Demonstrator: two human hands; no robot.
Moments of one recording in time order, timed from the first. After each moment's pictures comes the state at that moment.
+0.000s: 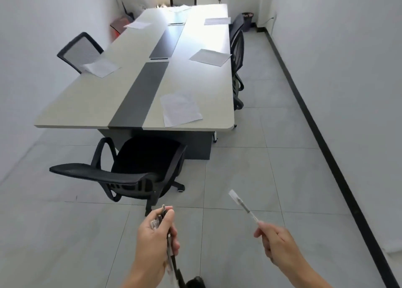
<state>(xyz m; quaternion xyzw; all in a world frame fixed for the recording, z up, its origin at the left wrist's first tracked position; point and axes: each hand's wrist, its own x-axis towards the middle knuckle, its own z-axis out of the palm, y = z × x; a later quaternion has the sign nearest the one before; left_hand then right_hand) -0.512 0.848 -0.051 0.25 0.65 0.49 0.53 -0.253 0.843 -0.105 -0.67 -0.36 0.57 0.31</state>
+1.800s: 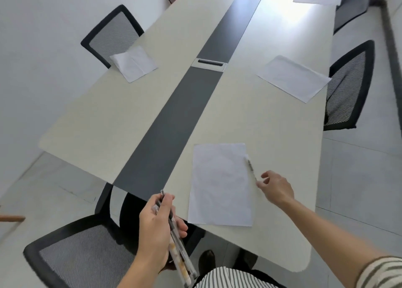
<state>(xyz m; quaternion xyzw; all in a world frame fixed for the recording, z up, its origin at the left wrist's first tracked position) -0.612 1.389 -0.052 0.13 0.72 0.54 0.42 -0.381 1.574 -0.200 -0.69 -0.62 0.38 0.00</state>
